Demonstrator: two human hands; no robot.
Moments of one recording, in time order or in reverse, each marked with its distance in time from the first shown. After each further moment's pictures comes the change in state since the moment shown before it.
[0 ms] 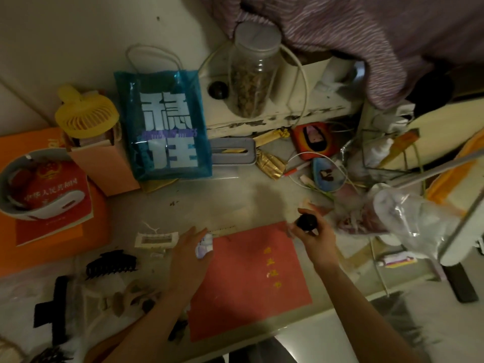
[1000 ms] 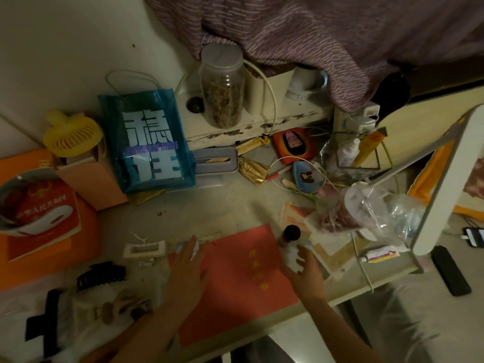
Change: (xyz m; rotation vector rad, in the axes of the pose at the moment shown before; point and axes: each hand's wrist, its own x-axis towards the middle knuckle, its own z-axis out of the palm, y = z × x) left_hand -0.026 0.005 0.027 0.504 -0.059 0.201; right_hand -0.055 0.046 -0.027 -0.293 0.005 0.254
